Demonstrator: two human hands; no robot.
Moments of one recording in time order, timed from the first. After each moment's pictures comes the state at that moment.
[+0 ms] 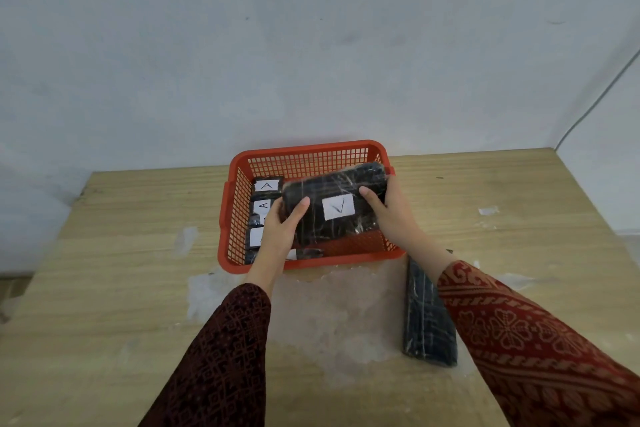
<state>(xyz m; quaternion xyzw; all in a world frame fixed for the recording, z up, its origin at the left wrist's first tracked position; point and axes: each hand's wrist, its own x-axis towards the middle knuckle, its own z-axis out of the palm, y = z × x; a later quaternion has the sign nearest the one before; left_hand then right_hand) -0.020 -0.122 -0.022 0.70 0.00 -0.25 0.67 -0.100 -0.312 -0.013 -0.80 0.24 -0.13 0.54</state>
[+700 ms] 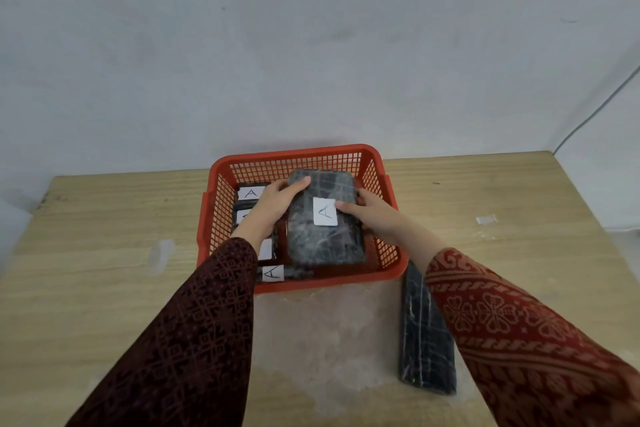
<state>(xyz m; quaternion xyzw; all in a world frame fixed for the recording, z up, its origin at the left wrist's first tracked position) 0.063 -0.170 -0.020 0.72 0.01 -0.38 0.58 -0.058 -0.326 -0.015 -0.64 0.28 0.12 0.70</state>
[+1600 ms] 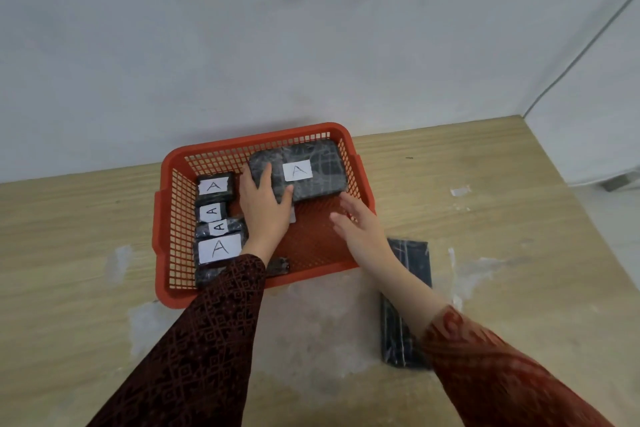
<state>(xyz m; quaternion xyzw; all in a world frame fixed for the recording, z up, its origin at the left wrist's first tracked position) 0.025 -0.197 -0.070 0.91 -0.16 -0.09 0.36 -0.113 -0.289 -0.028 -0.62 0.37 -0.09 0.68</state>
